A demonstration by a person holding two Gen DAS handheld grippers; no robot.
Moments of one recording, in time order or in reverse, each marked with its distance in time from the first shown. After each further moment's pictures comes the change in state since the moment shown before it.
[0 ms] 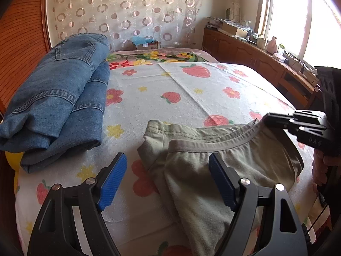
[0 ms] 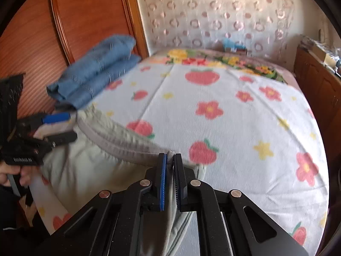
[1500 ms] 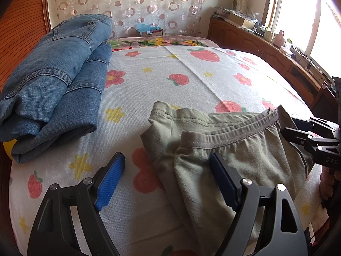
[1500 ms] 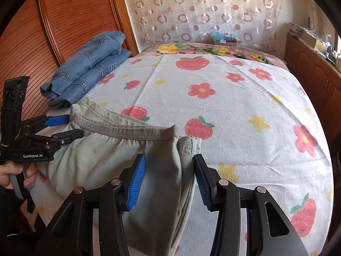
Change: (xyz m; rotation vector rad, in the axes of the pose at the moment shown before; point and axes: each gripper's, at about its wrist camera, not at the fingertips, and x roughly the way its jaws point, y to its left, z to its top) left arm 0.020 0.004 -0.009 -0.027 0.082 0.014; right arm -0.001 -0.001 -0.025 0.054 0.057 -0.042
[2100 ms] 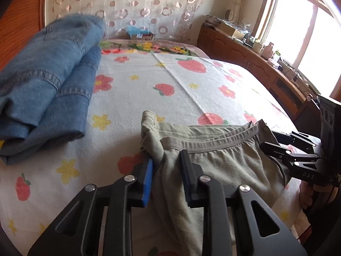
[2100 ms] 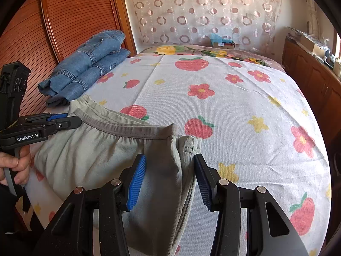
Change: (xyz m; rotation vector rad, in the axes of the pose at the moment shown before) left arm -0.009 -0.001 0.007 -0.033 -0.045 -0.118; right arm 0.001 0.005 0.000 -0.008 -0.005 -0.019
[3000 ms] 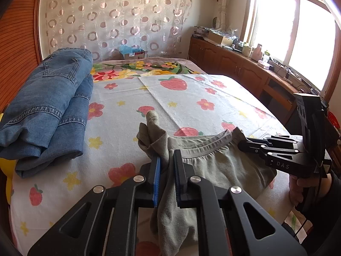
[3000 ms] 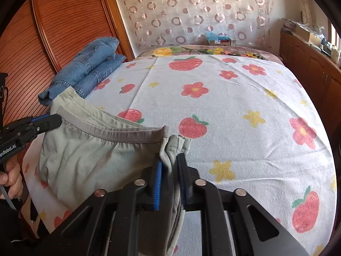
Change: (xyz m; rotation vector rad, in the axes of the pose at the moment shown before) left arm -0.031 -0.030 0.004 0.087 -0.094 0.000; right arm 0.004 -0.004 -0.001 0.068 -0.011 0.020
